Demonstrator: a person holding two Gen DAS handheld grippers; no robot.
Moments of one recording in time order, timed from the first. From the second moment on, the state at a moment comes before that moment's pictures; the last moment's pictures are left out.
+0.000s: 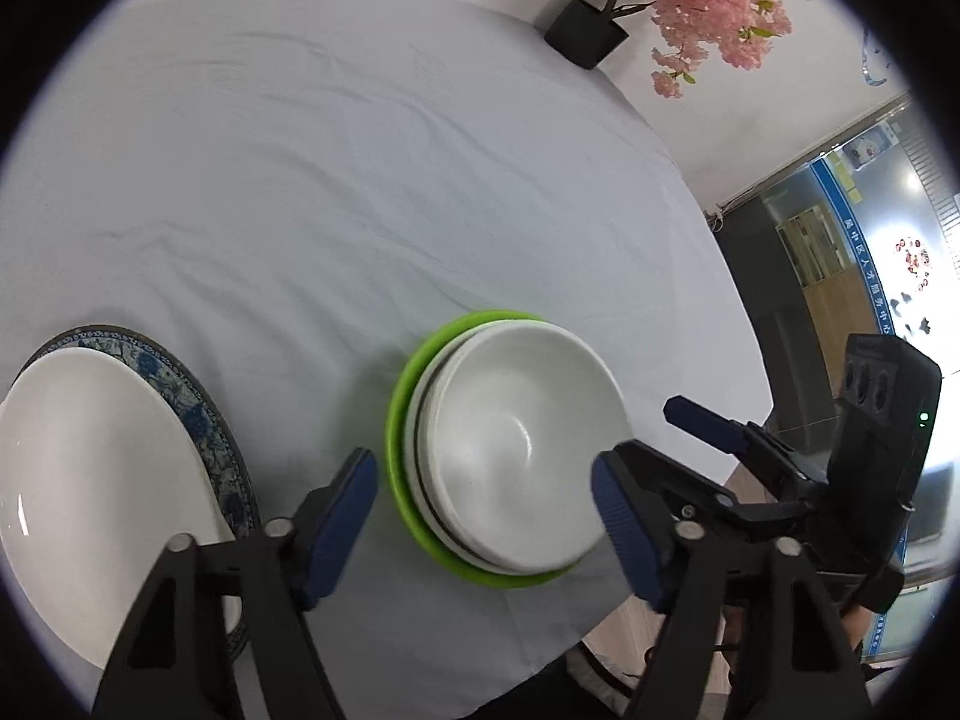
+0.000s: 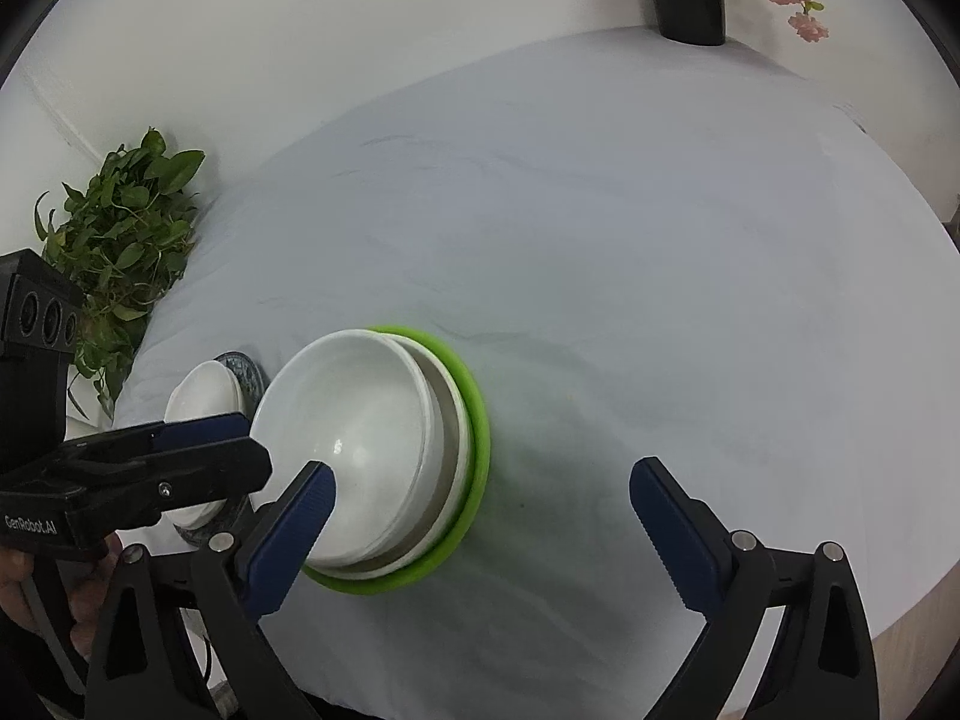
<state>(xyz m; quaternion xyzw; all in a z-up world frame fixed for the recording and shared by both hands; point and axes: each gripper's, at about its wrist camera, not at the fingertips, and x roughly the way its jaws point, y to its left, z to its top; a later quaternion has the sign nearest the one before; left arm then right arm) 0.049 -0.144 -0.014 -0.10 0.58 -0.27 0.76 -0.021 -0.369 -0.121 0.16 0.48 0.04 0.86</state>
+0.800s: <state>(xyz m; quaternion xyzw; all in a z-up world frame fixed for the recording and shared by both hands) 0.061 -0.143 -0.036 -0.11 0.62 -0.23 0.74 0.009 -0.333 -0.142 0.14 0.53 0.02 0.84</state>
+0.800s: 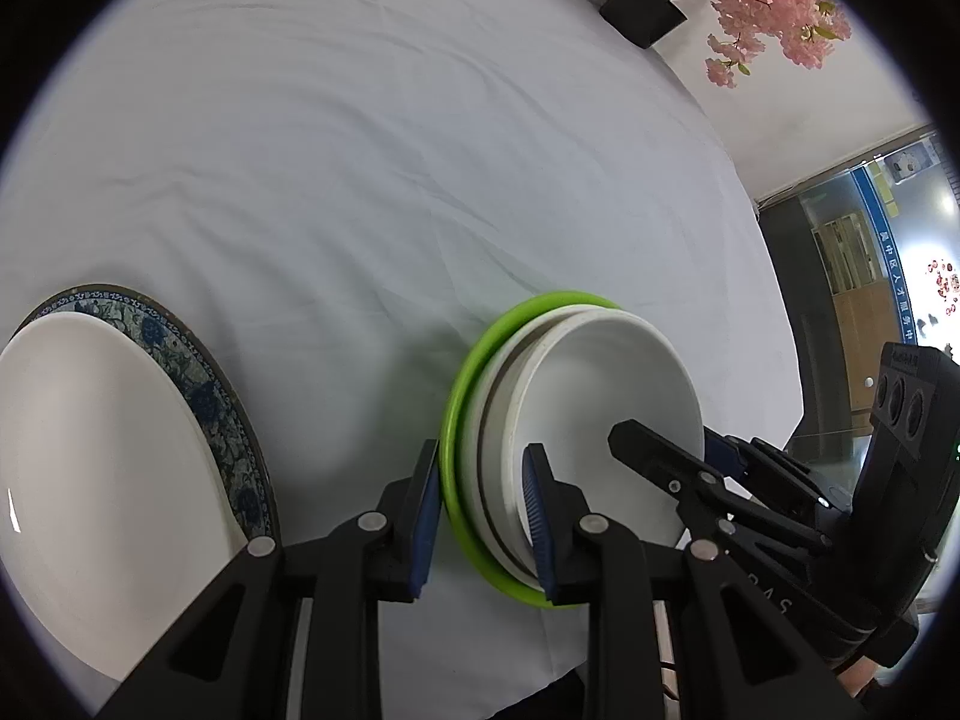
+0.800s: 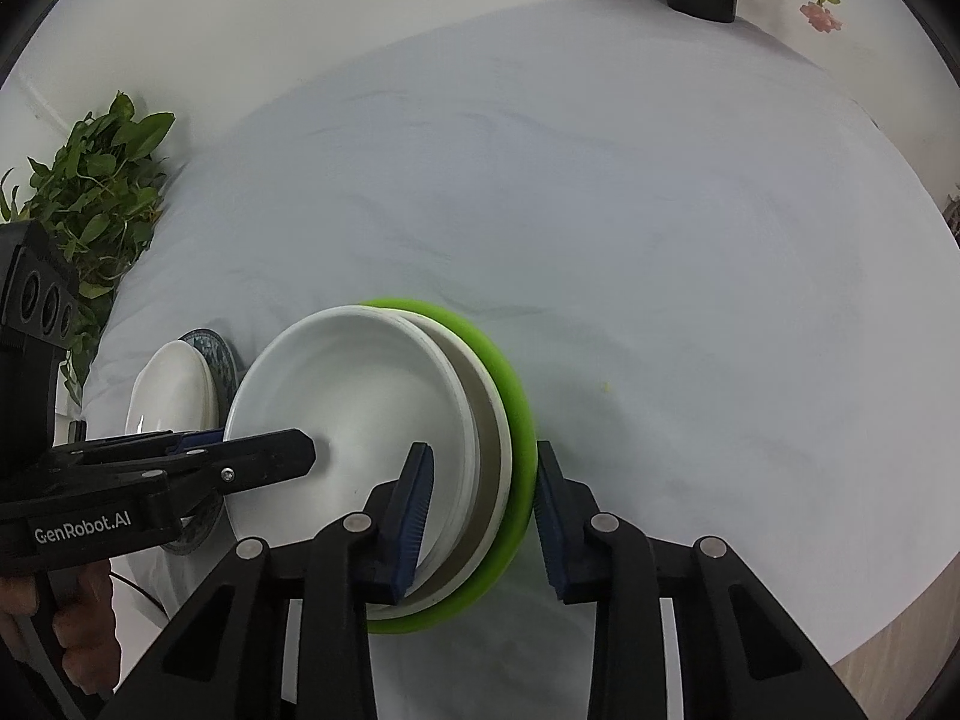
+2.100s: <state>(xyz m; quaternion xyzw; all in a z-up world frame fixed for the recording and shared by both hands) 0.048 -0.047 0.041 -0.16 0.52 -0.17 0.82 0.025 -0.259 -0.049 0.08 0.47 0.07 0.88</state>
